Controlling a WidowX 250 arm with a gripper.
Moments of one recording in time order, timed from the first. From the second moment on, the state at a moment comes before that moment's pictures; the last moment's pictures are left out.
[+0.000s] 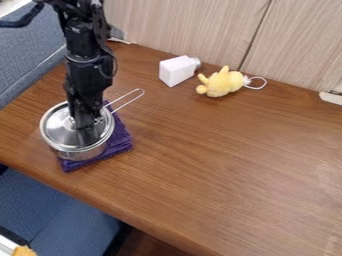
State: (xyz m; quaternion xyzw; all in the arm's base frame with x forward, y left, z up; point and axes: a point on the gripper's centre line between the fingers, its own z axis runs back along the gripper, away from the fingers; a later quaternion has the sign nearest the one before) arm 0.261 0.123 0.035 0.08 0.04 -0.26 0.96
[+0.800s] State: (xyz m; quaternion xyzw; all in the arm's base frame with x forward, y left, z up) arm 0.250 0.117 0.049 0.04 0.05 -0.25 0.97
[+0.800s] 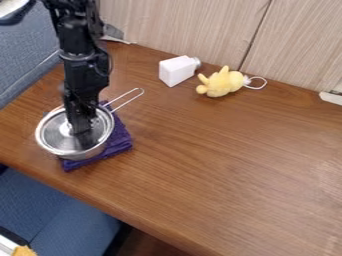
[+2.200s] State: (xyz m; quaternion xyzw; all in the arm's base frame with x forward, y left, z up) arm 0.391 -0.059 0.026 0.03 0.01 -0.34 0.94
